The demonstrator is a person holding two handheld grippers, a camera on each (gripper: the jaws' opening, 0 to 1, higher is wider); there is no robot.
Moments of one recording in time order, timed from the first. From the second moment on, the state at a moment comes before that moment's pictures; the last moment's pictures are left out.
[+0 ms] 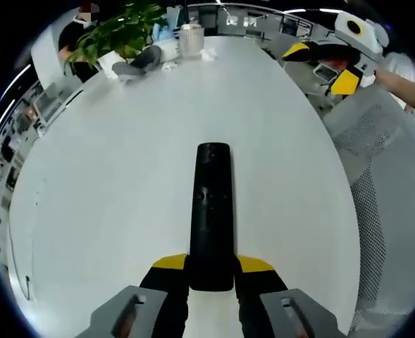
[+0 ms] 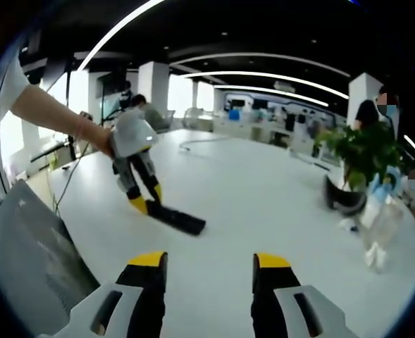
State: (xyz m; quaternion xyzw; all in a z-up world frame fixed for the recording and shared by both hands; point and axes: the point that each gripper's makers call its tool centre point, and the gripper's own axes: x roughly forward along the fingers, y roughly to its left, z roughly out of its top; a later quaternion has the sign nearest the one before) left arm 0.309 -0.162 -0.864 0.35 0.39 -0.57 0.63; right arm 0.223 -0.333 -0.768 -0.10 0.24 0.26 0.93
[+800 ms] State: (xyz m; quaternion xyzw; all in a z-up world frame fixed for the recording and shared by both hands) left arm 0.282 -0.163 -0.864 0.36 0.38 -0.57 0.63; right arm 0.221 -0.330 -0.770 -0.11 0.24 0.27 0.93
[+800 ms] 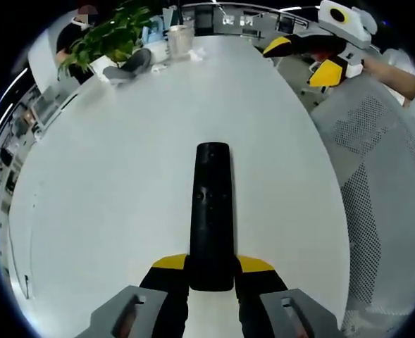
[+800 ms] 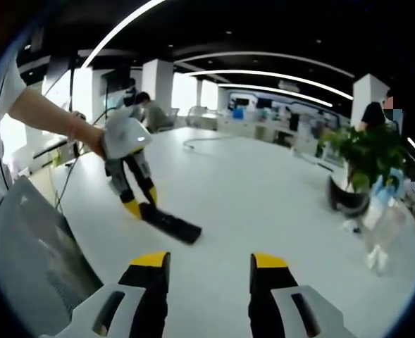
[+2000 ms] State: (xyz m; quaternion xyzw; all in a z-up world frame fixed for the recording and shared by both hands) left arm 0.244 -0.164 -0.864 0.38 0.38 -0.58 0.61; right arm 0.218 -0.326 -0.775 -0.12 0.25 0.28 0.92
